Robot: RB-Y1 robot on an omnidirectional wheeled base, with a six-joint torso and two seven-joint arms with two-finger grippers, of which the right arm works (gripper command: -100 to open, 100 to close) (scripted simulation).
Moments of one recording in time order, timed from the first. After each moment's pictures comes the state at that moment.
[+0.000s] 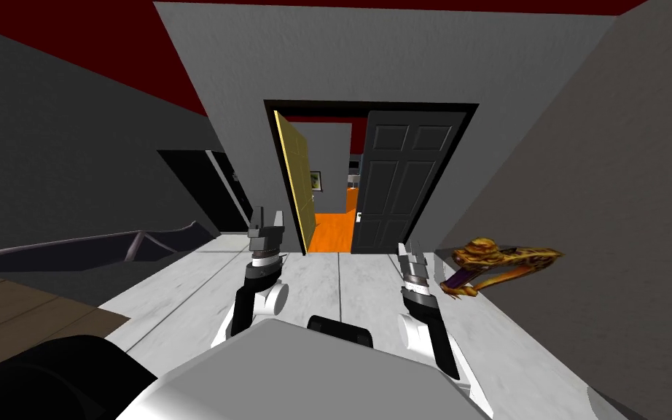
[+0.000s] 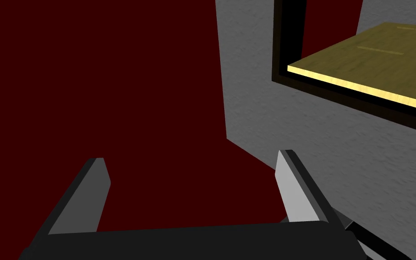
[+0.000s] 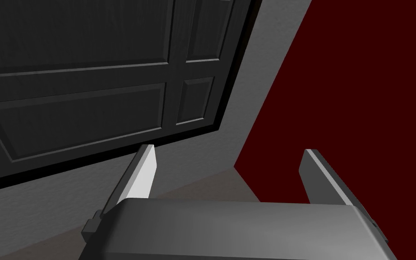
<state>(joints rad) 0.38 -0.06 0.03 -1.97 -0.01 -0.56 0.02</state>
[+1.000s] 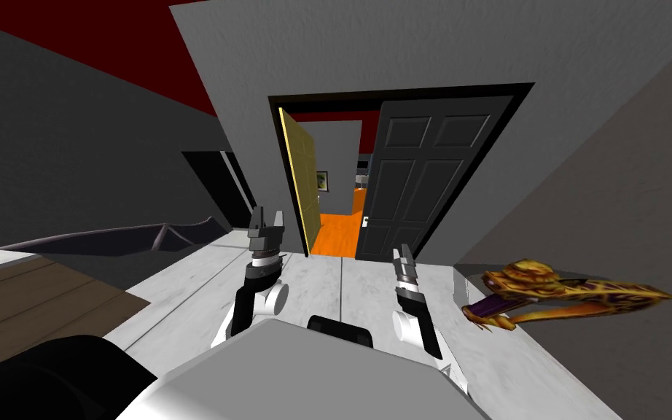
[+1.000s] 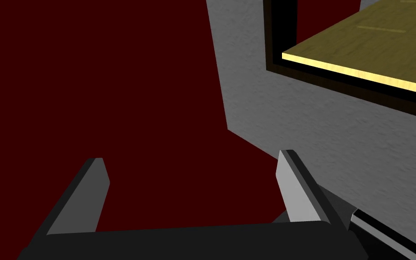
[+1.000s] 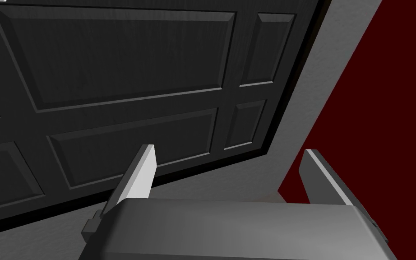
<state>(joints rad) 0.27 -0.09 0.03 -1.70 -0.10 -0.62 0.06</state>
